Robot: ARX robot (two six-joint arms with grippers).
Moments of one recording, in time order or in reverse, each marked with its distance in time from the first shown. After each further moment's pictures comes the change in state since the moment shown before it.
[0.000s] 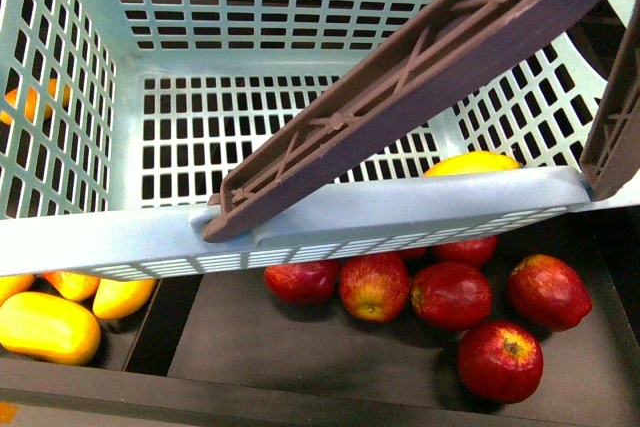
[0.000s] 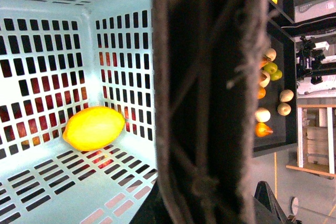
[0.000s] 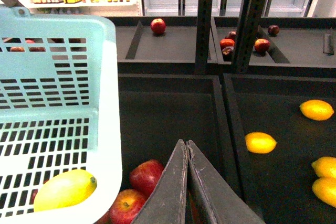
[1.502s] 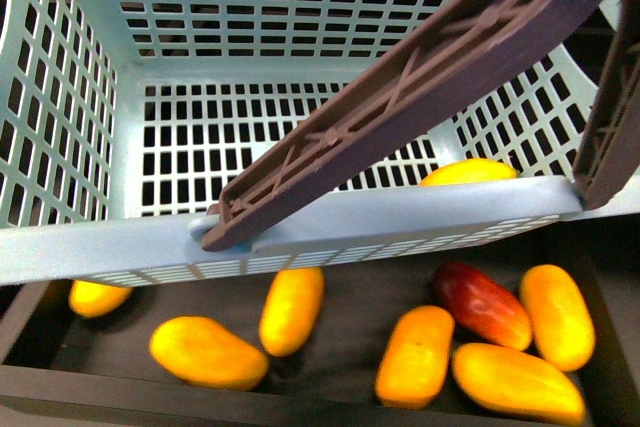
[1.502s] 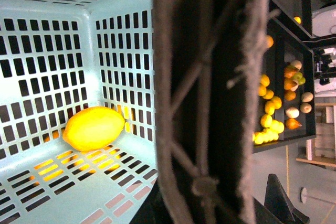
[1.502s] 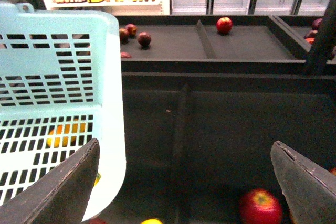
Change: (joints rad) left arm -0.001 0.000 0.000 0.000 -0.003 0.004; right arm 0.000 -0.003 -0.007 -0.002 0.000 0.000
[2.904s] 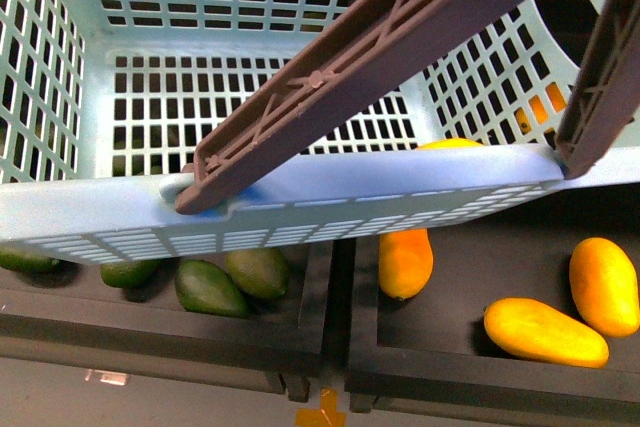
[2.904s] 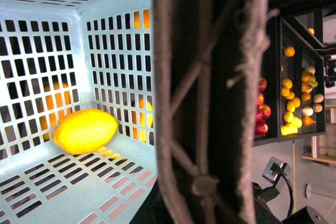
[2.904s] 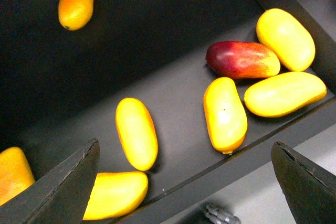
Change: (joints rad) left arm 0.003 -0.002 0.000 -0.001 -0.006 -0.006; right arm -0.280 0.819 0.259 -0.129 0.134 0.243
